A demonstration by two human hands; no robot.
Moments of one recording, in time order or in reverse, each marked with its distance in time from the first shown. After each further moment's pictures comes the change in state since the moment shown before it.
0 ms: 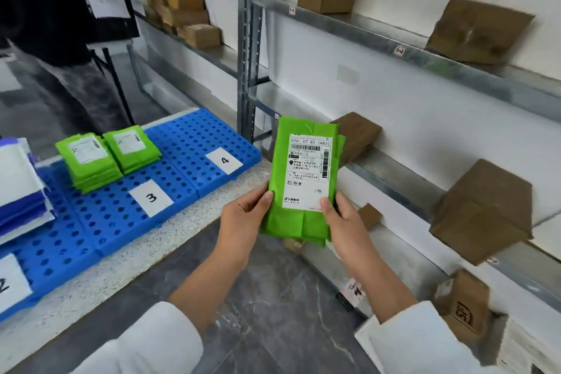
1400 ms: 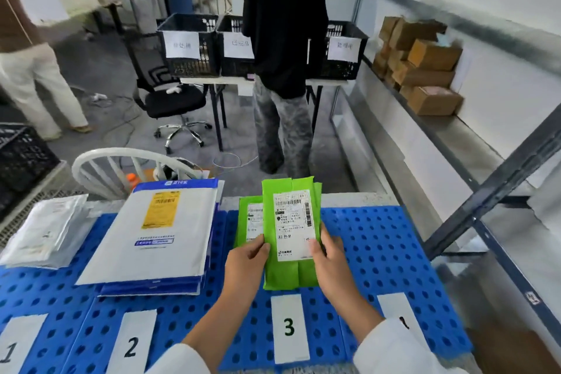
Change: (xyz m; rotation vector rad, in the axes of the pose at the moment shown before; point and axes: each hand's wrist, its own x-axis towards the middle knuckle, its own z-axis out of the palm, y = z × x) left_hand 0.279 0.054 -0.323 0.113 0.834 -0.094; right_hand 0.300 -0.082 0.443 -0.205 -0.742 -0.114
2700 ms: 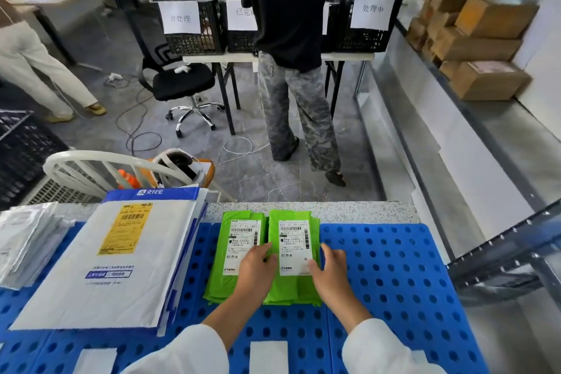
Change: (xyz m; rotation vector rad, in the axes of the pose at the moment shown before) left_hand 0.145 -0.037 0.093 0.583 -0.058 -0.057; right_hand 0.171 0.097 -0.006 -0.302 -0.145 0.144
